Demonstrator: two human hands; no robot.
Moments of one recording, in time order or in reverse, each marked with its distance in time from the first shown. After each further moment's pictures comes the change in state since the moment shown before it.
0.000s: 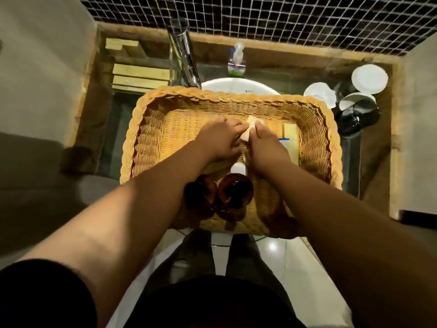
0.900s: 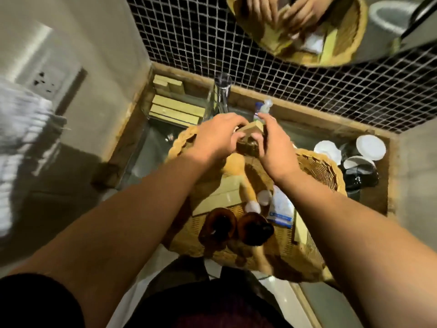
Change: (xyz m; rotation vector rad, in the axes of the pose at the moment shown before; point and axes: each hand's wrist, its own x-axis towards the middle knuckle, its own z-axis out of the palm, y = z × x) left_hand -0.033 -0.057 -0.091 -0.282 0.525 -0.199; right_hand 0.028 -0.059 -0.091 0.436 0.417 -0.297
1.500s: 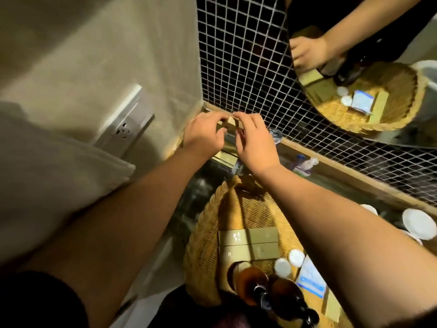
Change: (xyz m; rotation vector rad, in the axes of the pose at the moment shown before) left_hand 0.030 -0.138 -0.095 -0.035 0.292 -0.351; right_hand 0.140 -0.135 0.071 -0.073 -0.024 -0.318
